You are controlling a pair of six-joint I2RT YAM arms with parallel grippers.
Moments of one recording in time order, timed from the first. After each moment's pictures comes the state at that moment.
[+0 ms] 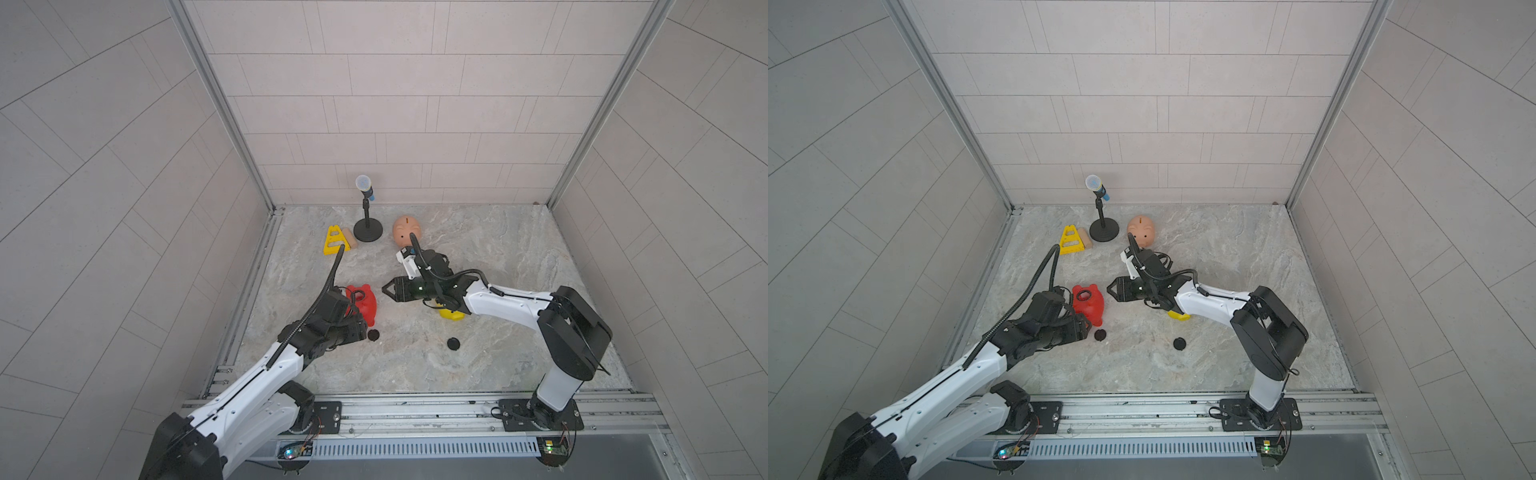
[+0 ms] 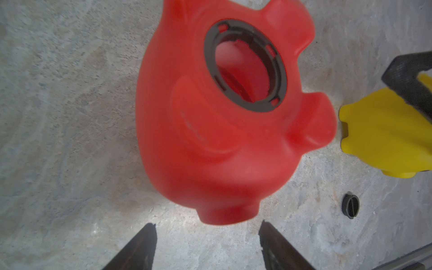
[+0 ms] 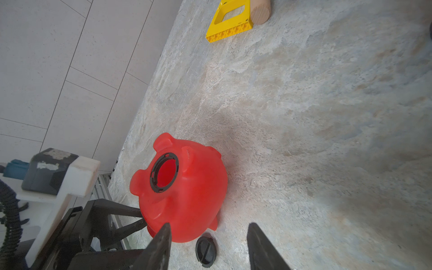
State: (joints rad) left arm -0.50 0.92 0.50 -0.56 0.04 -0.66; right arm 0.75 1.72 1.08 0.03 -0.30 0.63
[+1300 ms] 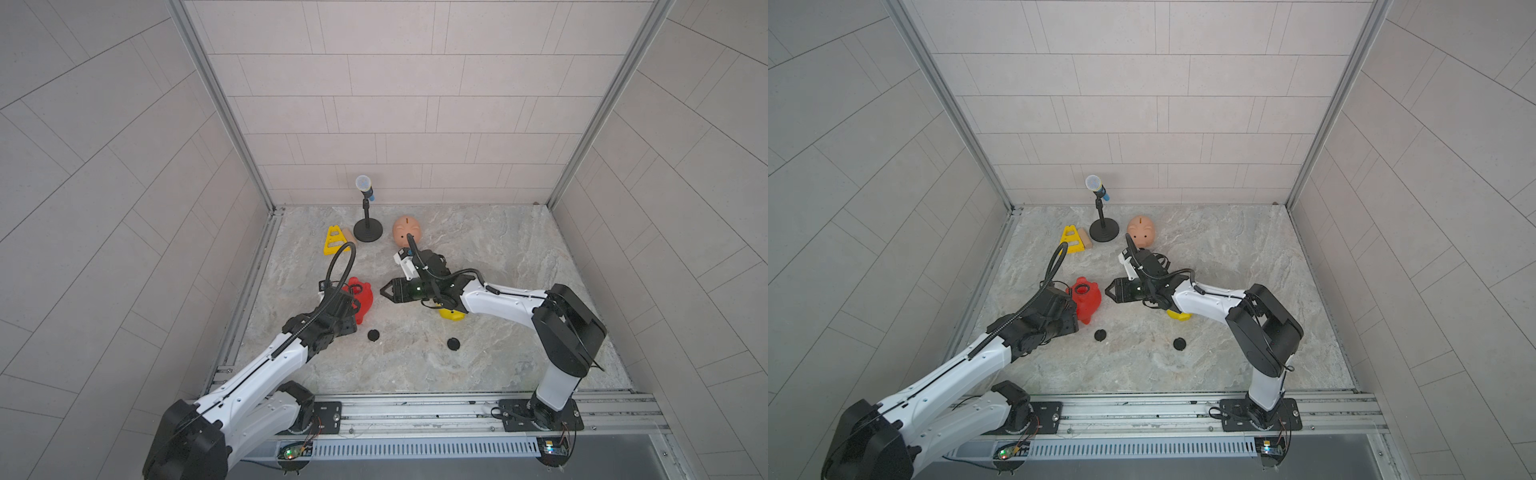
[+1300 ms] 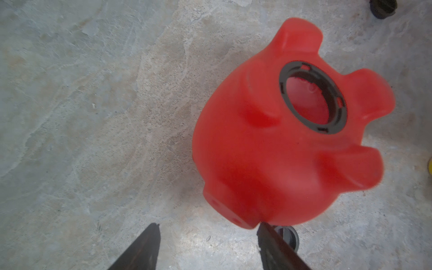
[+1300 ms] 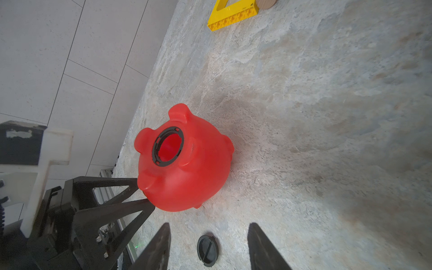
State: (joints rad) left arm -0.50 0.97 0.55 -0.62 -0.27 -0.66; right arm 0.75 1.76 1.10 0.02 -0.33 0.63
